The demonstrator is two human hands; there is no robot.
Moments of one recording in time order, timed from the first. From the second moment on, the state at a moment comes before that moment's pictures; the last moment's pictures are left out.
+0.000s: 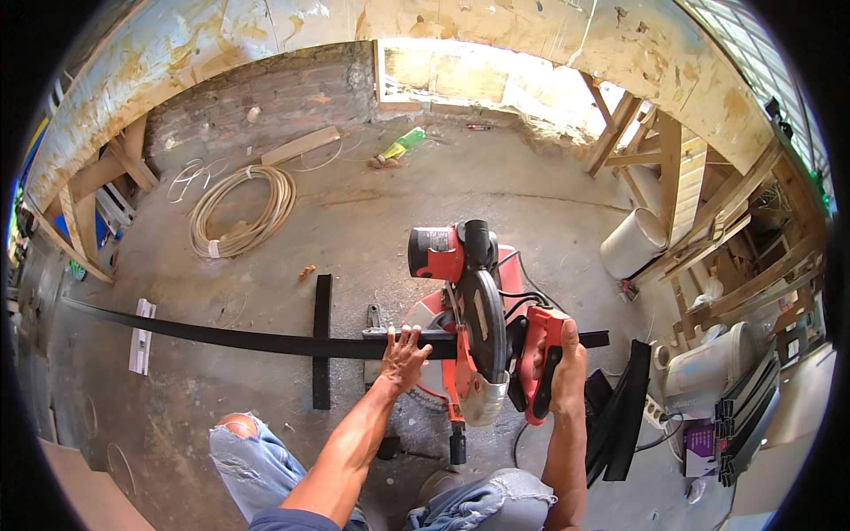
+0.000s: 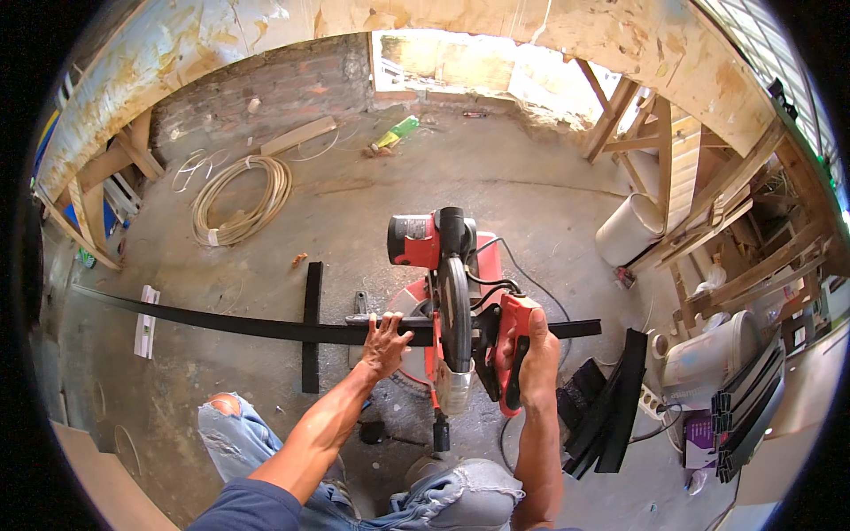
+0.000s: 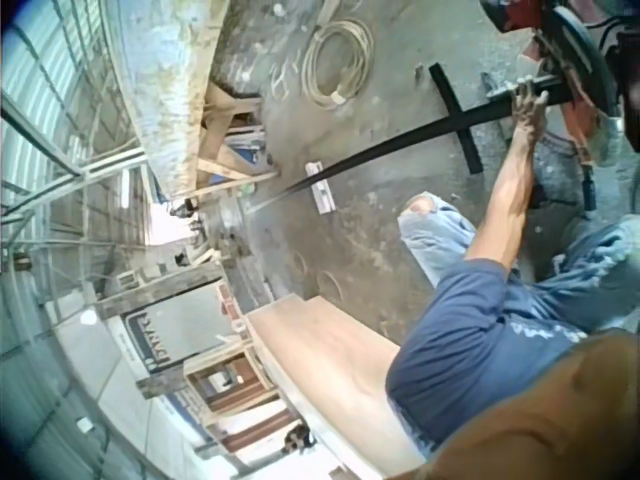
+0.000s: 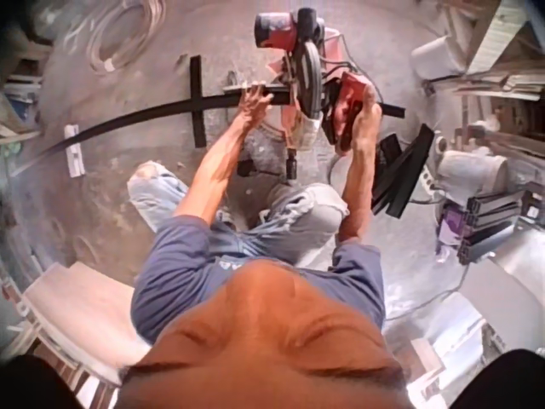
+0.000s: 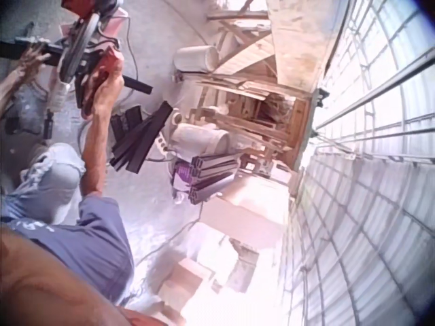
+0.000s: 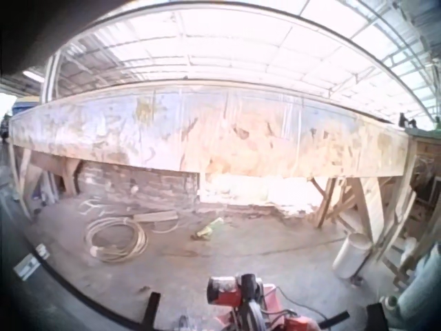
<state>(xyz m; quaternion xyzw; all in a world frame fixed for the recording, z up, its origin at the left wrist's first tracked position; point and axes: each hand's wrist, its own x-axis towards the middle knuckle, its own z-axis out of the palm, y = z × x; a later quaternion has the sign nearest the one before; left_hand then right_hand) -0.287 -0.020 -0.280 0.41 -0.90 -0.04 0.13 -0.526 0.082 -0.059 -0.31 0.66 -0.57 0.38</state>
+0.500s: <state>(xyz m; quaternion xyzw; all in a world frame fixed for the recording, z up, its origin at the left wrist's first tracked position) -0.287 -0.020 -0.282 0.41 -0.90 -0.04 0.11 -0.528 0.083 -0.060 -0.30 0.65 -0.58 0.39</state>
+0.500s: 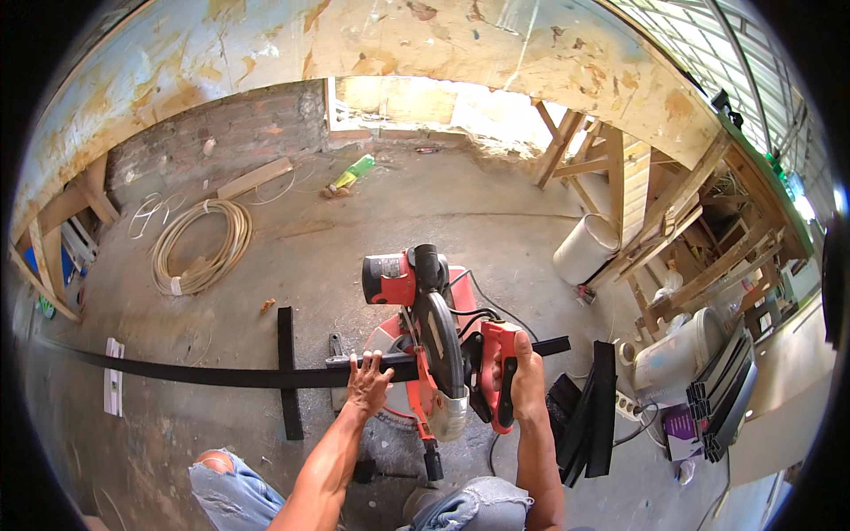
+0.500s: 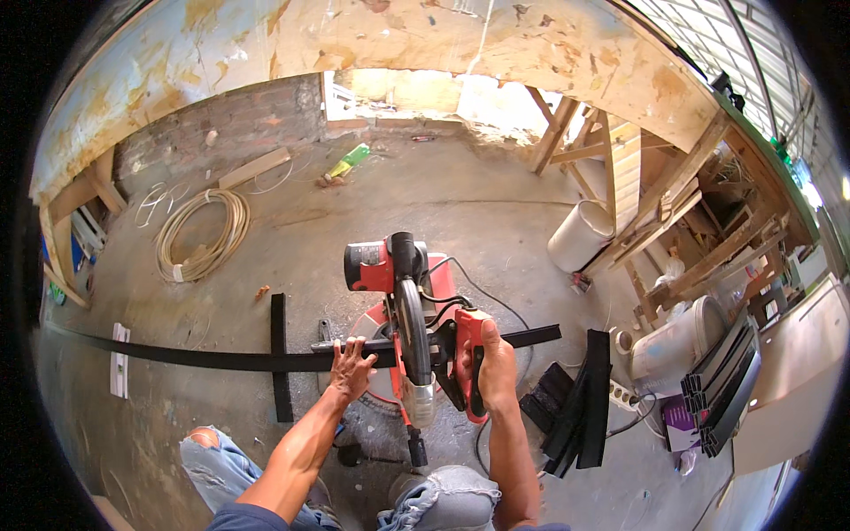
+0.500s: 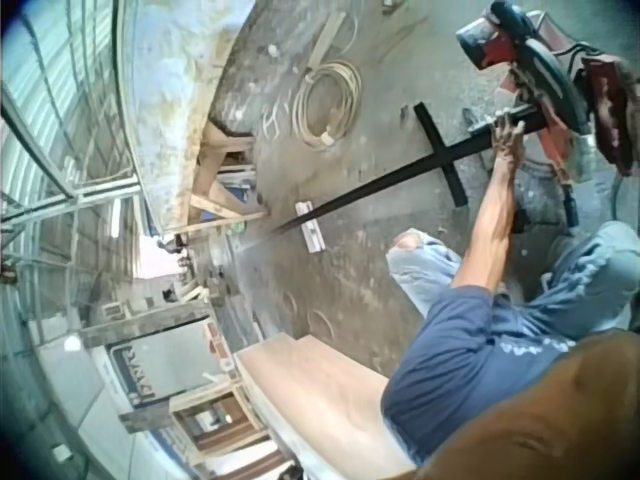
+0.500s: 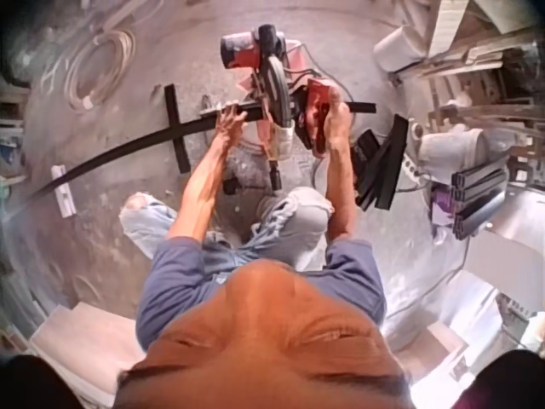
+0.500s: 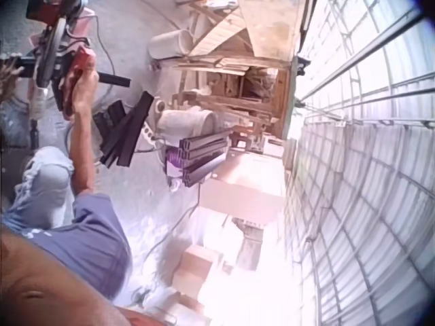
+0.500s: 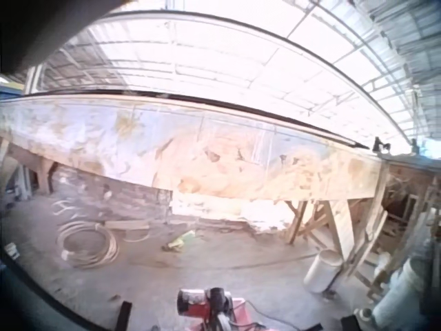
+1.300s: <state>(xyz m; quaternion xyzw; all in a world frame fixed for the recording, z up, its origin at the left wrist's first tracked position) -0.285 -0.022 -0.276 0.40 -0.90 -0.04 0.14 -0.533 0.083 -0.062 -0.31 0.64 -0.57 0.42</state>
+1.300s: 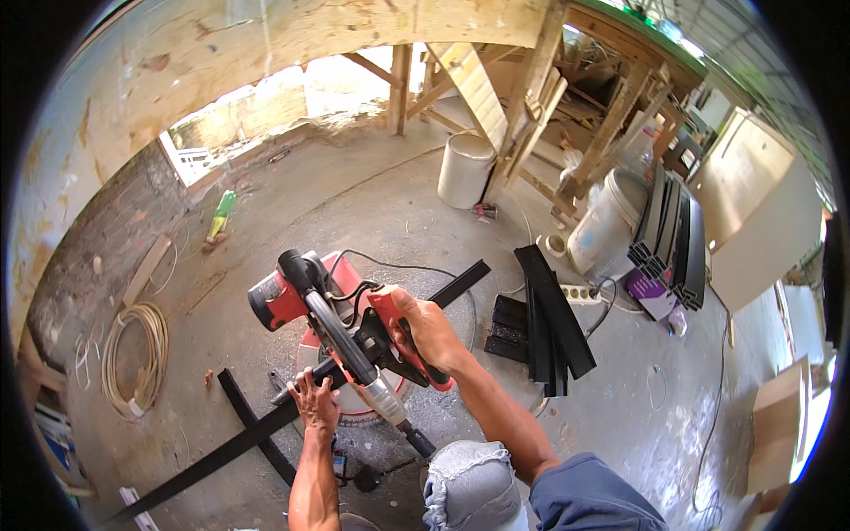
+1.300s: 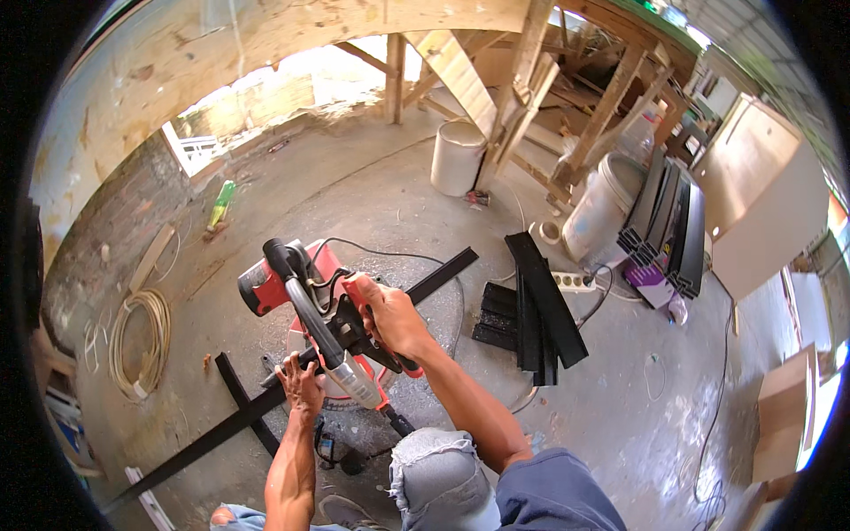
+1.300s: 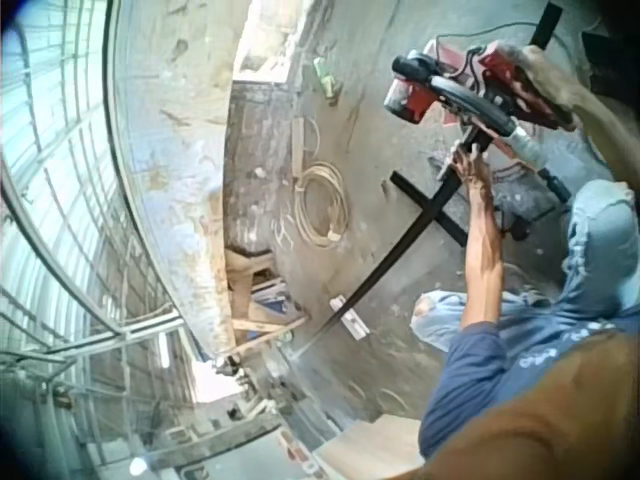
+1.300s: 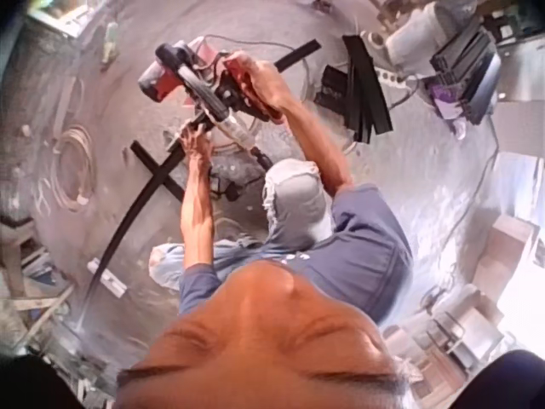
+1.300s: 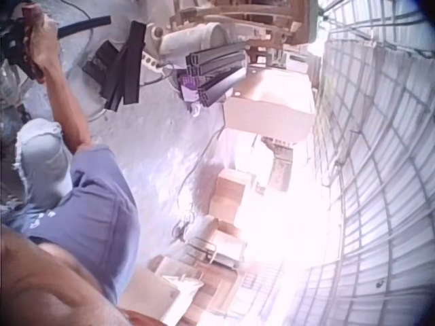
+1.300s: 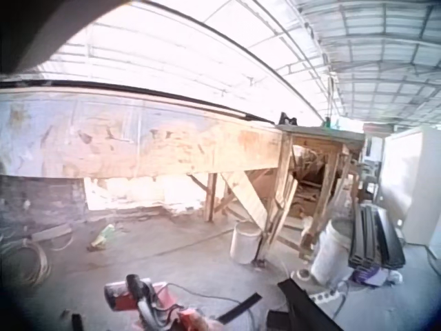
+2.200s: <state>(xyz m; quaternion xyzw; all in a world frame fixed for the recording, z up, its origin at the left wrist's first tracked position) -0.282 -0.024 -0.275 0.41 -0.91 -0.02 0.09 -0.530 0.081 -0.060 -0.35 0.64 -0.57 0.39</state>
